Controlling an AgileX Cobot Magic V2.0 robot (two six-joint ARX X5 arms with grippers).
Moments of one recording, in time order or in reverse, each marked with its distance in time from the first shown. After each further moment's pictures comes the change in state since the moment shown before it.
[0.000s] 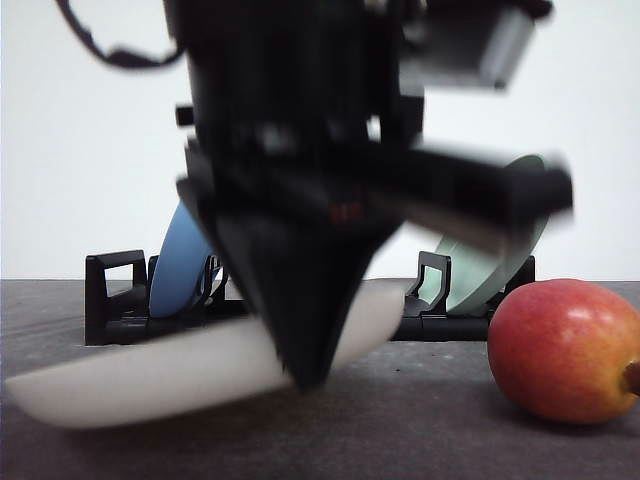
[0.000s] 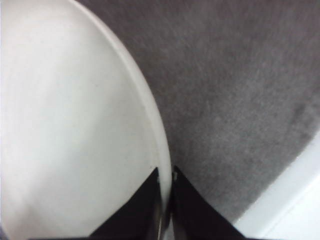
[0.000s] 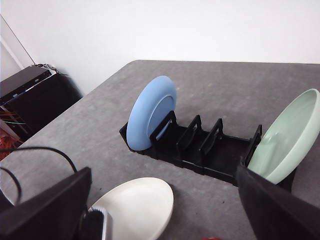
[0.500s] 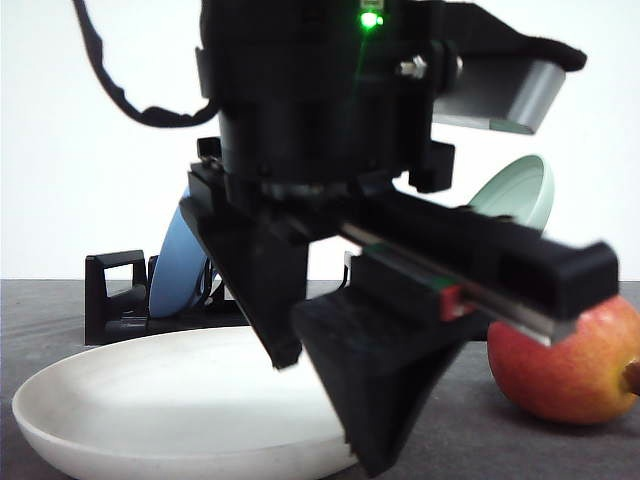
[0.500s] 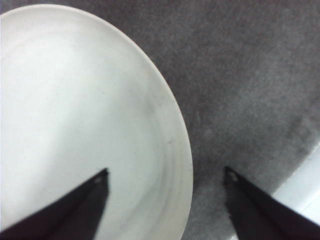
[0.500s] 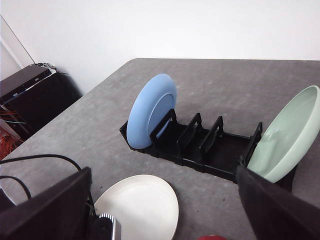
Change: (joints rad) left_arx -0.008 0.023 0.000 0.043 -0.005 0.000; right_arx 0.000 0.000 0.000 -0.010 0.000 0.000
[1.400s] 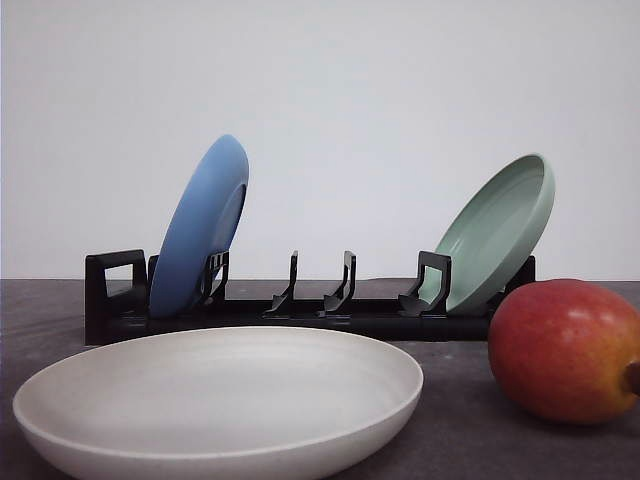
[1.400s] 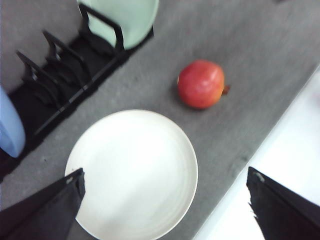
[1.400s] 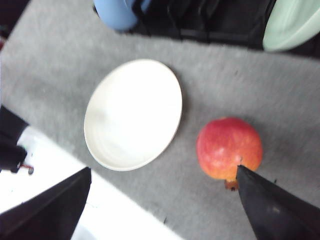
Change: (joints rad) left_arx 0.000 -0.754 -0.003 -0.120 0.000 -0.011; right_arx 0.259 0.284 0.000 -0.286 0.183 -0.001
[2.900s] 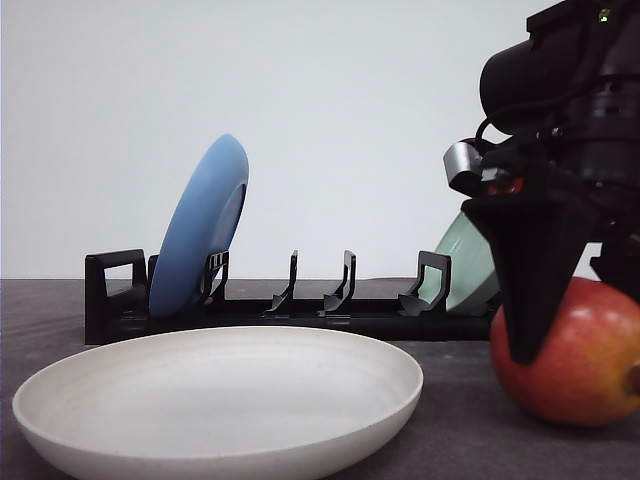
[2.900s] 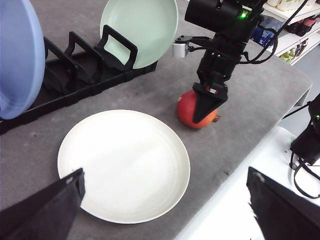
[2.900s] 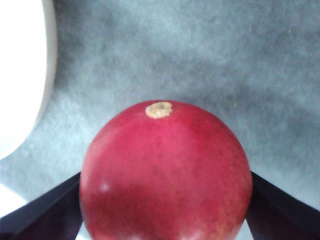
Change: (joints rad) left_arx 0.000 -0.708 -0.489 0.112 -0.002 -0.131; right_arx 0.229 0.748 0.022 0.106 0.263 -0.066
